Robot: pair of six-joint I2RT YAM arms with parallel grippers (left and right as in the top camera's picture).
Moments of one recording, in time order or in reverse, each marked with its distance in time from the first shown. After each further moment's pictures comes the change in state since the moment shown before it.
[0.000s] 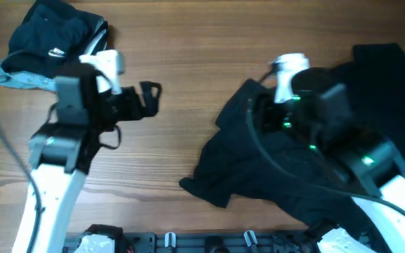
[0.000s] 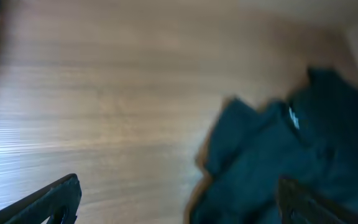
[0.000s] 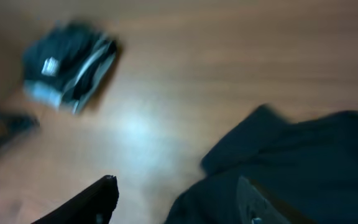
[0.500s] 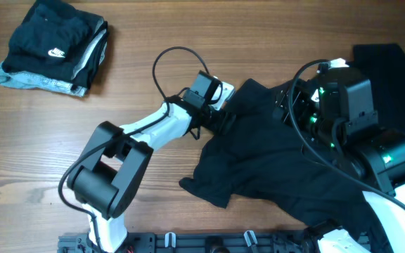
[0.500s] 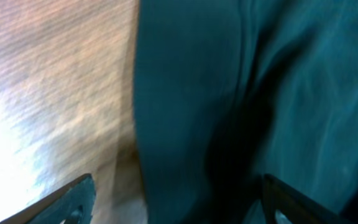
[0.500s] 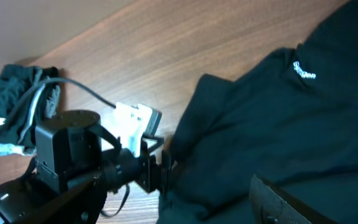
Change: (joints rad) left arm -0.410 0.787 0.007 0.454 0.018 0.179; right arm -0.126 0.005 0.008 -0.167 0.040 0.242
